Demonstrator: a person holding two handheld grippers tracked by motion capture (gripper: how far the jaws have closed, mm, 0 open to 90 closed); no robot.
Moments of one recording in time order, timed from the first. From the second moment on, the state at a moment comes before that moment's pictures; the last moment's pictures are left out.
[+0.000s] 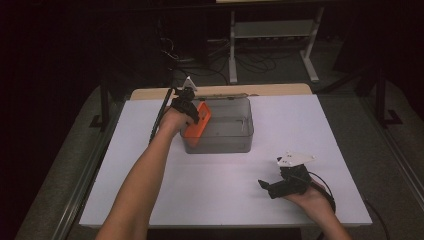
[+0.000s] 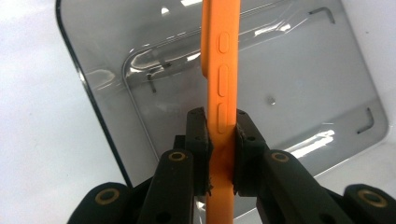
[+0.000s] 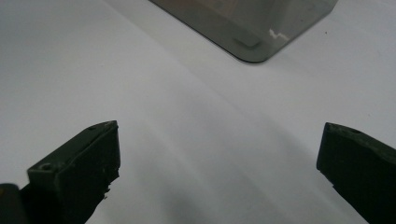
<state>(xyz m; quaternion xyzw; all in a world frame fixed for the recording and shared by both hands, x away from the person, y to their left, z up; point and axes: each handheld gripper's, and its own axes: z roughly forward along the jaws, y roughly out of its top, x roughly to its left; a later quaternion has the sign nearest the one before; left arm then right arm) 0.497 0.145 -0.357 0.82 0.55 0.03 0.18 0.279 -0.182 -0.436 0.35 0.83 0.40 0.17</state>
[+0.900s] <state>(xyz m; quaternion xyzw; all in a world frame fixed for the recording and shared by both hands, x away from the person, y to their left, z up) 0.497 0.146 -0.364 0.81 0.56 0.03 0.17 0.280 -0.182 -0.436 0.34 0.83 0.40 0.17</state>
